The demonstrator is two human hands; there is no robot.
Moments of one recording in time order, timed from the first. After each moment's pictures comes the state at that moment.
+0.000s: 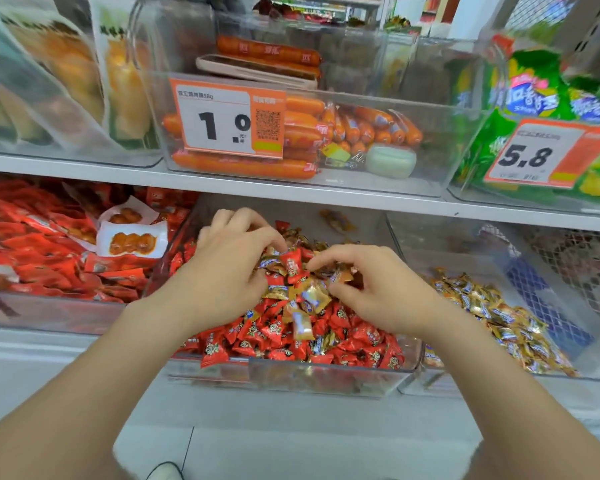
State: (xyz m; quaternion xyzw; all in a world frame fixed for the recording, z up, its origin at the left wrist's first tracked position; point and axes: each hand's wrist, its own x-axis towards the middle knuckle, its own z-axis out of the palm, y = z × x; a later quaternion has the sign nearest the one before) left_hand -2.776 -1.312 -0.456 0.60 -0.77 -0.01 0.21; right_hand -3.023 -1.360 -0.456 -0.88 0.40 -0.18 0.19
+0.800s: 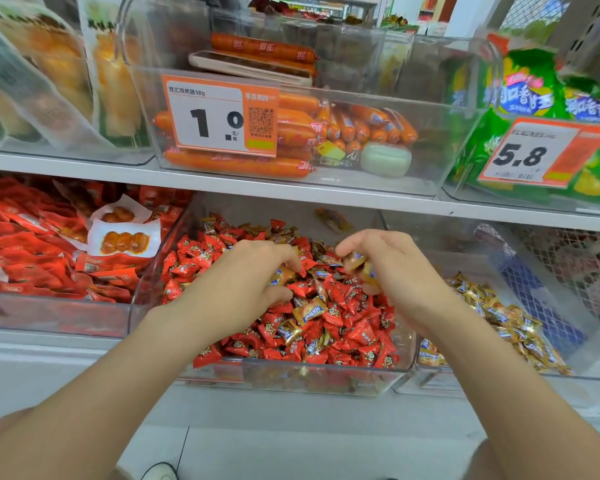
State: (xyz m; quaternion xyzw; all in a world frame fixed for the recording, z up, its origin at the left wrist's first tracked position) left_hand -2.800 -1.317 -0.462 0.60 -0.77 -0.11 0.18; right_hand -3.027 -1.358 -0.448 -0.64 0.51 -0.35 0.45
